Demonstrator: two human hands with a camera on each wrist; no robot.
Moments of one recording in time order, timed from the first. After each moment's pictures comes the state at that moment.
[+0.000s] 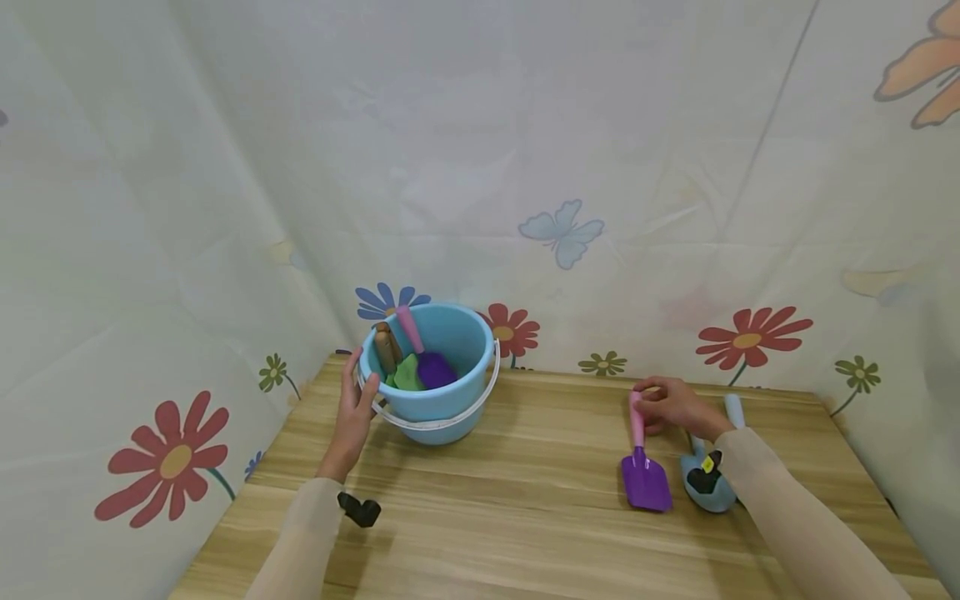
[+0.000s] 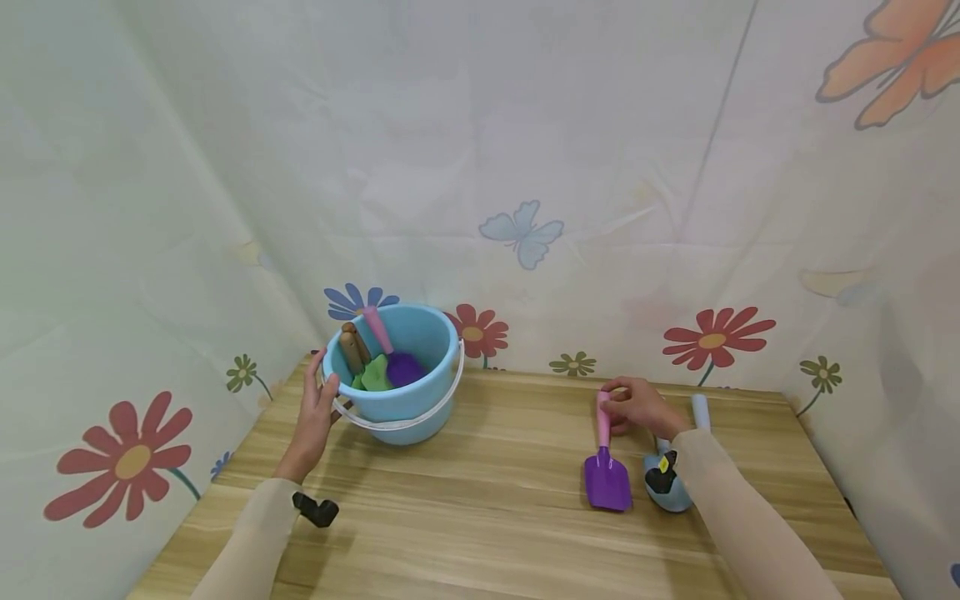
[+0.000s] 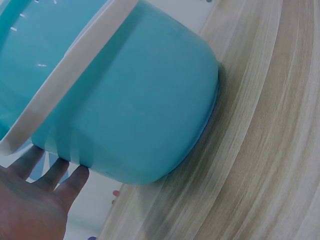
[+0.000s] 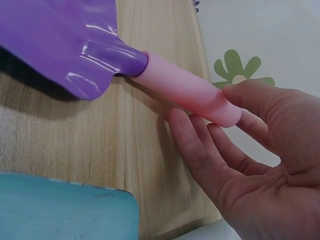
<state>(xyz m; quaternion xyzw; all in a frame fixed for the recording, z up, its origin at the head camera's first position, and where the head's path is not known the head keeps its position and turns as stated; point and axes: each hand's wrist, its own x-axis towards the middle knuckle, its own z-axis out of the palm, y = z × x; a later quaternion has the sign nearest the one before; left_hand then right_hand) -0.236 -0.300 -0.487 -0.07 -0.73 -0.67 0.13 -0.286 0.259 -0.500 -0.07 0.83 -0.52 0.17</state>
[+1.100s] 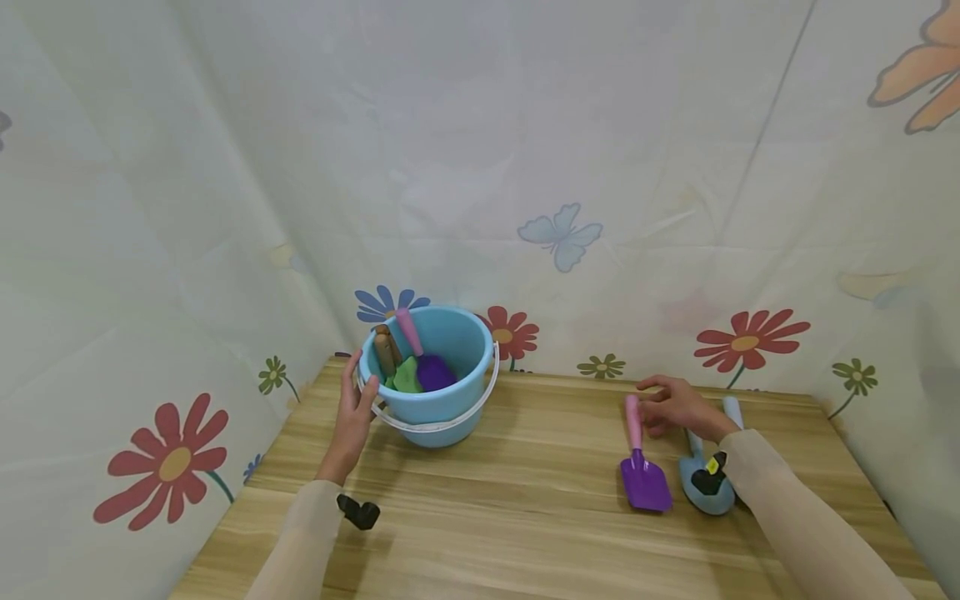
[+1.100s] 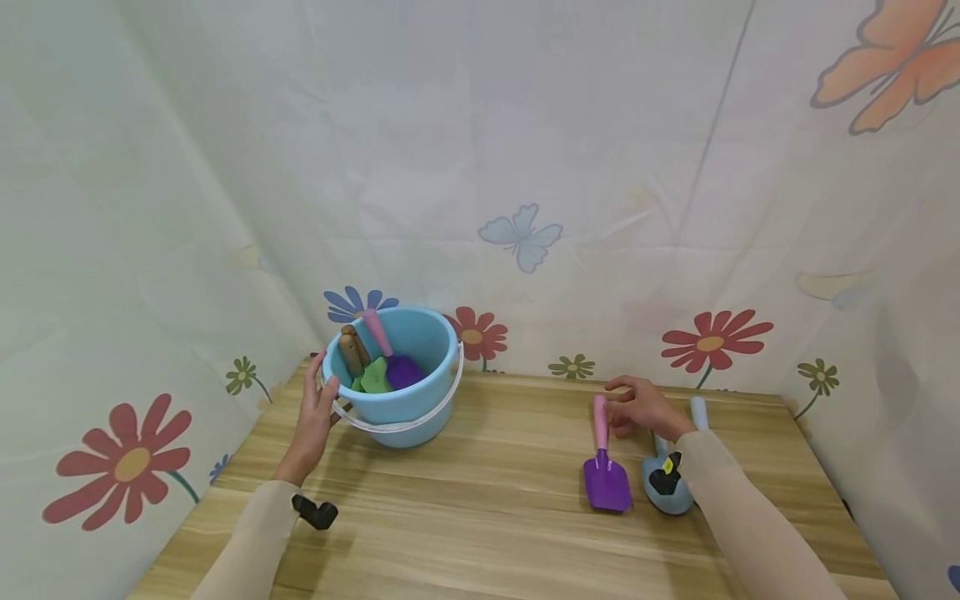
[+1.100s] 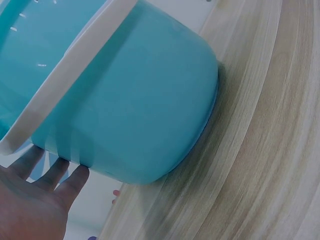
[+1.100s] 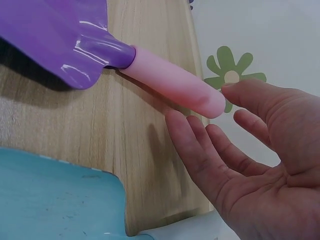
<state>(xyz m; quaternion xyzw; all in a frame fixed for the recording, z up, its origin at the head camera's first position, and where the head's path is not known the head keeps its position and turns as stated) -0.235 -0.300 -0.488 -0.07 -0.73 -0.66 0.13 -0.284 0.265 -0.493 -0.08 0.83 -0.53 0.17</state>
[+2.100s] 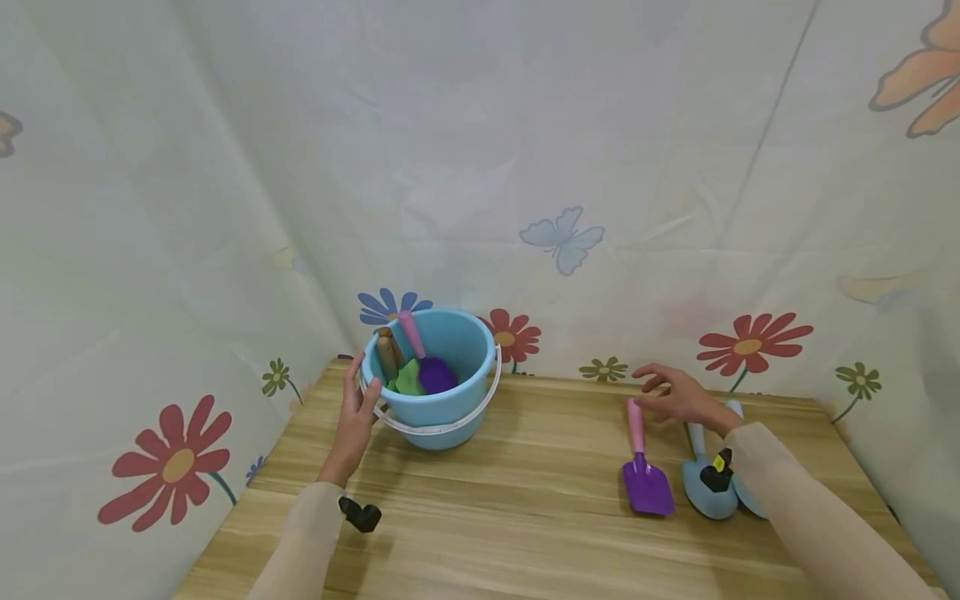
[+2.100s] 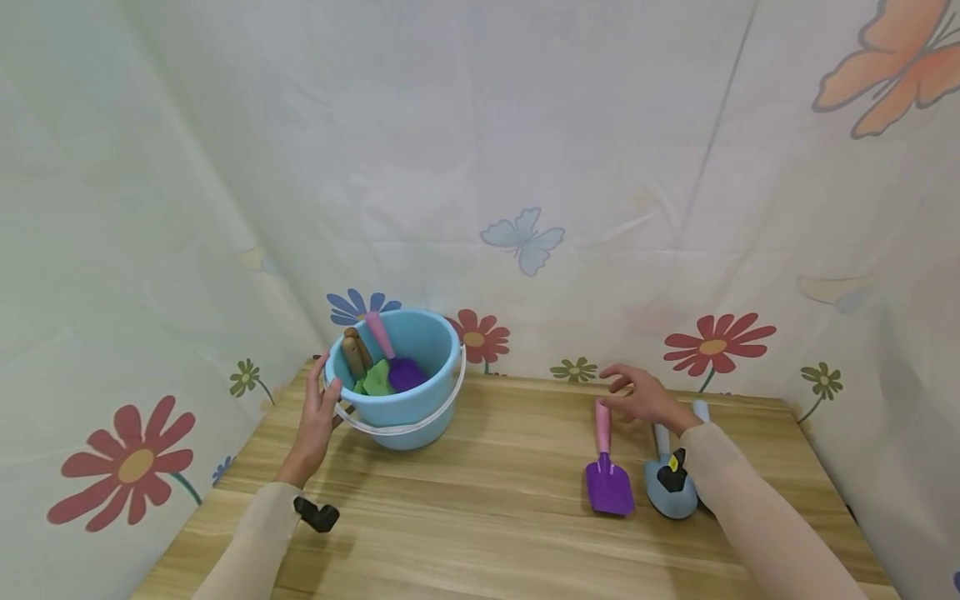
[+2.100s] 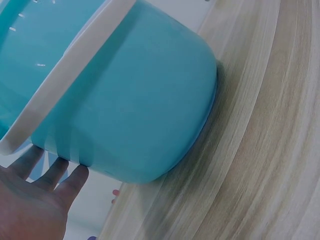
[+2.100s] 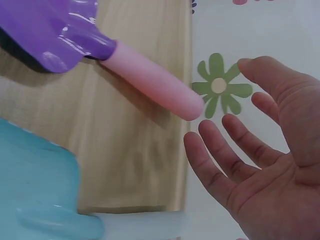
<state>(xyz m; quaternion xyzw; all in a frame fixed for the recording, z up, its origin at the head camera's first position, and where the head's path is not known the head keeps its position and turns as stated) -0.235 -0.300 -0.487 -0.07 -0.74 -0.65 0.14 -0.287 0.262 -0.469 -0.19 0.88 -0.43 0.09</state>
